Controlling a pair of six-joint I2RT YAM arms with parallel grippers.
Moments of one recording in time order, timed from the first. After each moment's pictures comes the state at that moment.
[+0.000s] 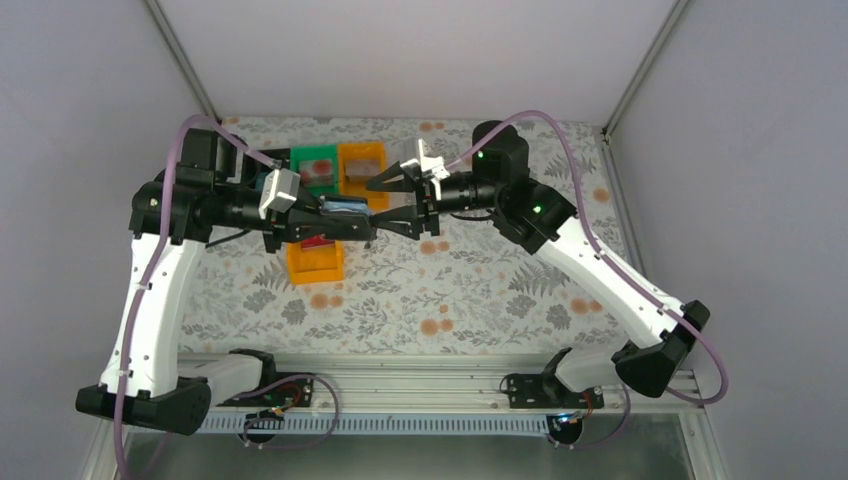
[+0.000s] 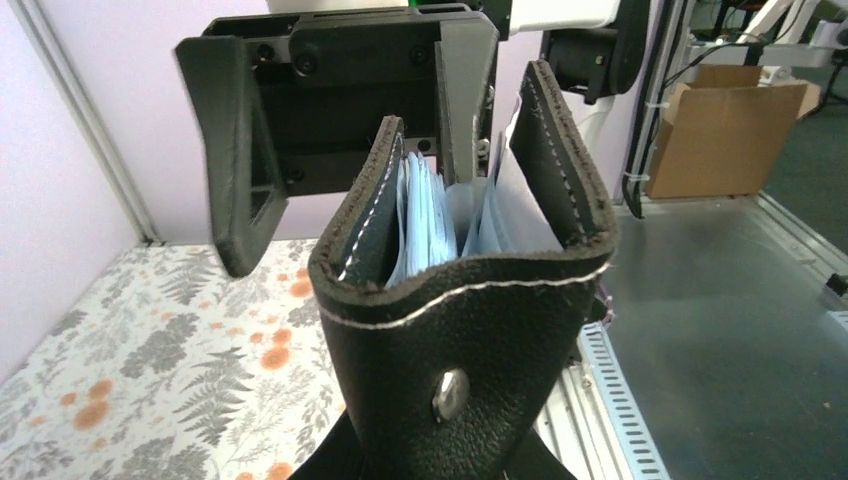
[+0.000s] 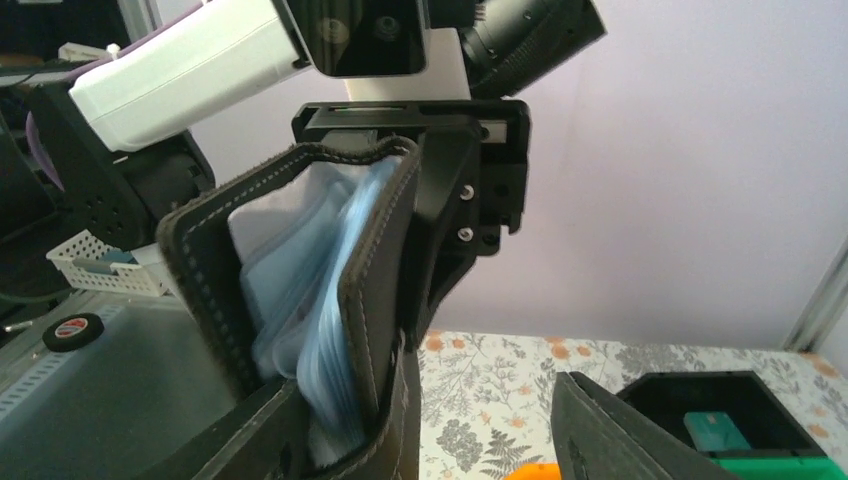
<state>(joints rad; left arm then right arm) -0.15 1.17 1.58 -1.32 1.34 0.94 0.79 1.37 1.50 -0.27 -0.88 -0.11</state>
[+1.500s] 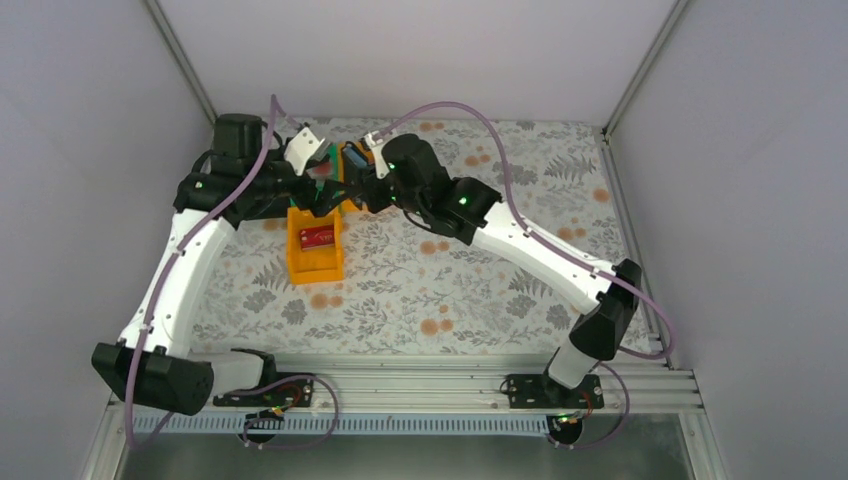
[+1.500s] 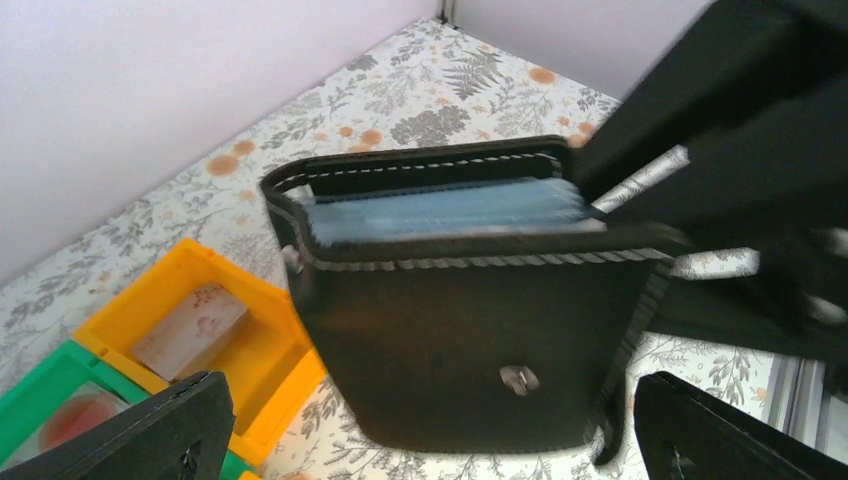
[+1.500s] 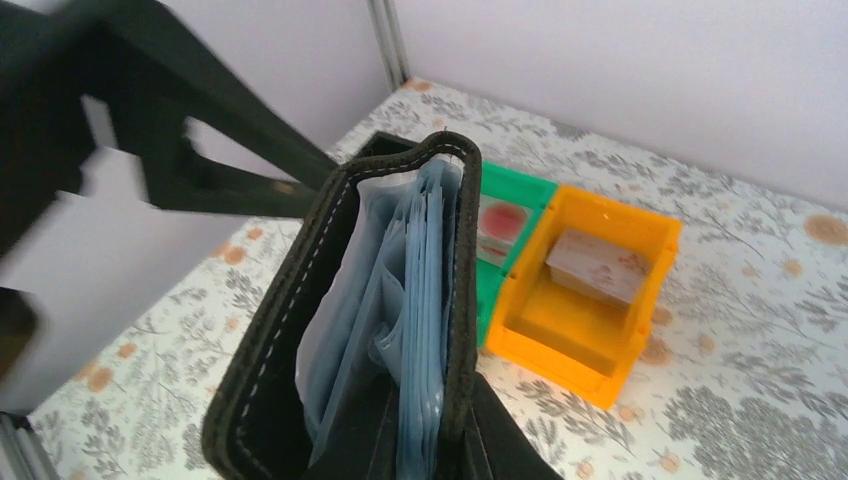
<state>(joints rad) -0.18 1.24 1.40 -0.80 0.69 0.37 0.95 1.66 1.70 -0.51 0.17 0.28</state>
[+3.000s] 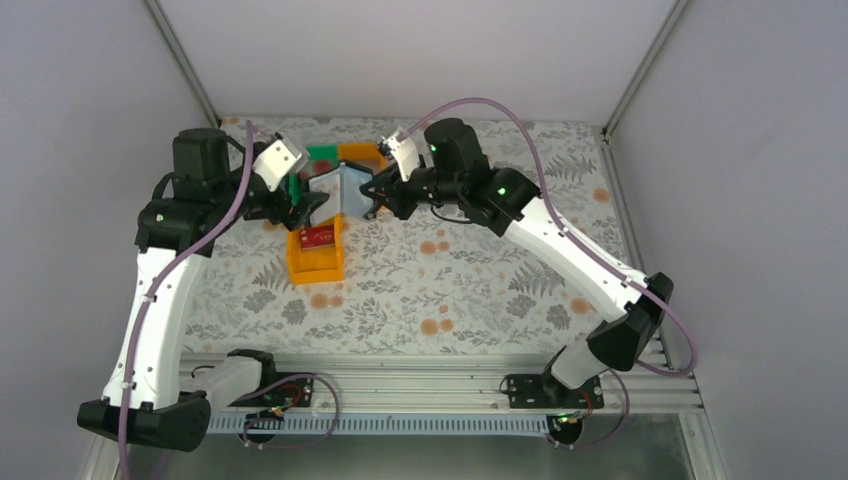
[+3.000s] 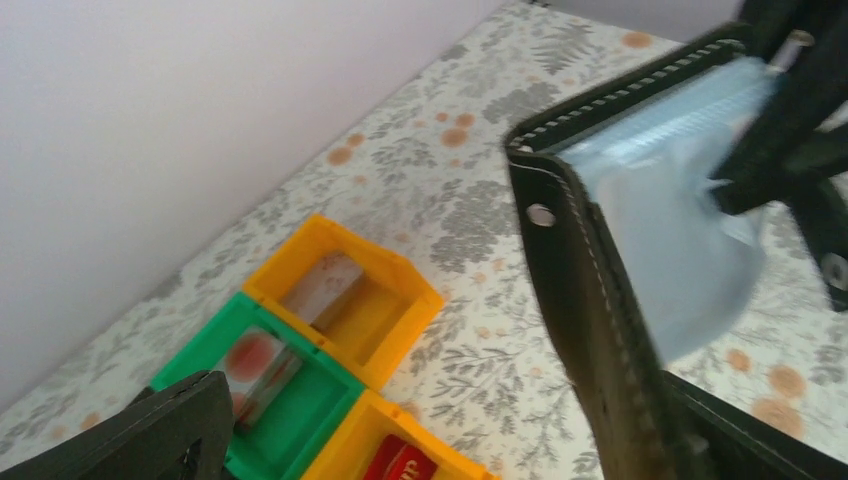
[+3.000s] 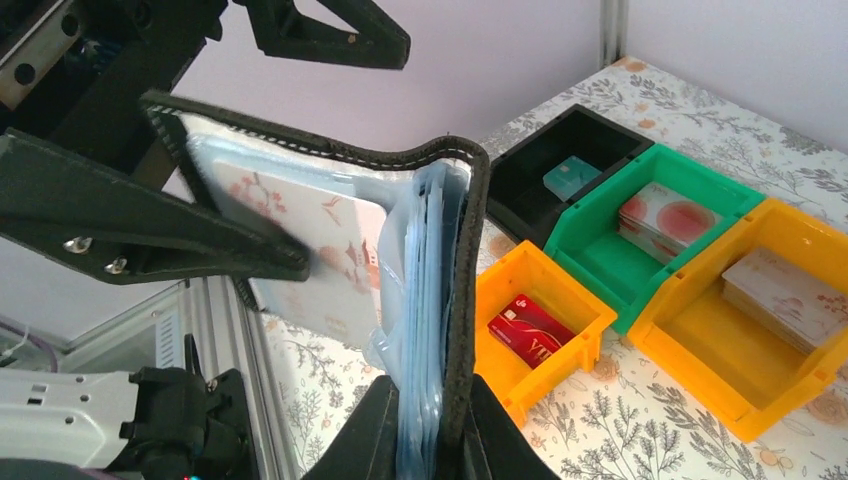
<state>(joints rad) -0.11 1.08 1.42 -0.90 0.52 0.49 0.84 1.55 1.67 -0.56 -0.37 0.13</state>
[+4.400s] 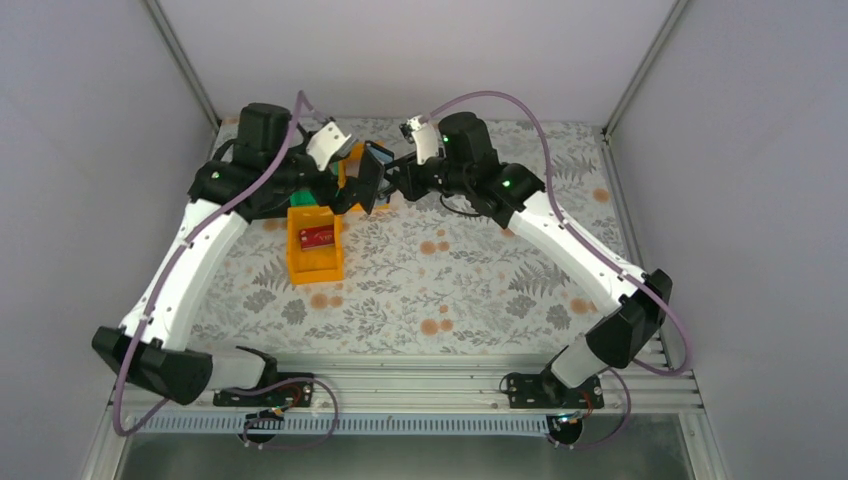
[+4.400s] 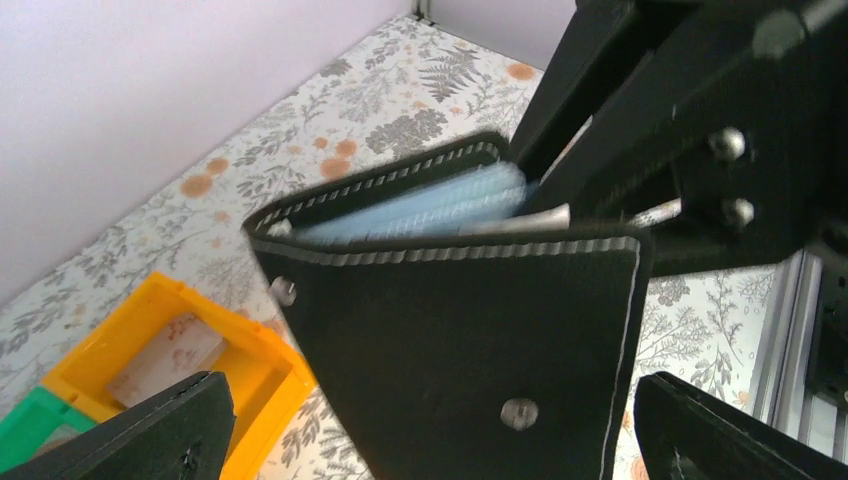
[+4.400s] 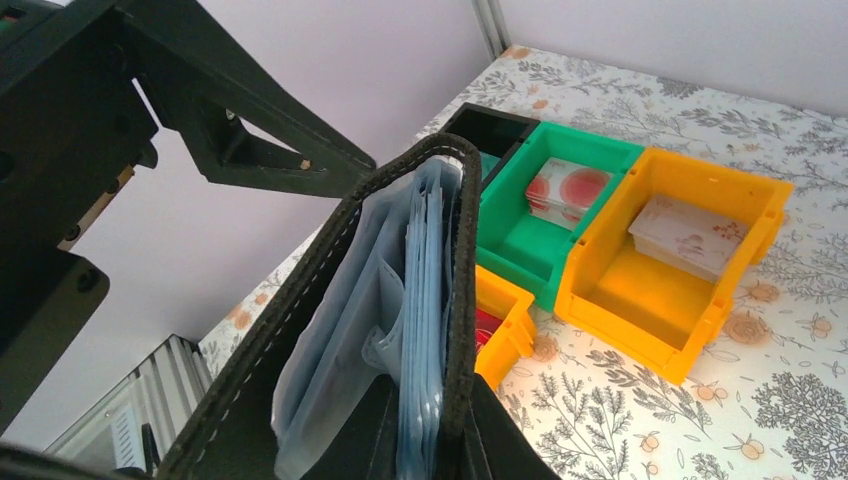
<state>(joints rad) -0.32 1.29 1.51 -0.84 0.58 0.32 0.73 1.55 1.61 -0.50 -0.32 0.29</state>
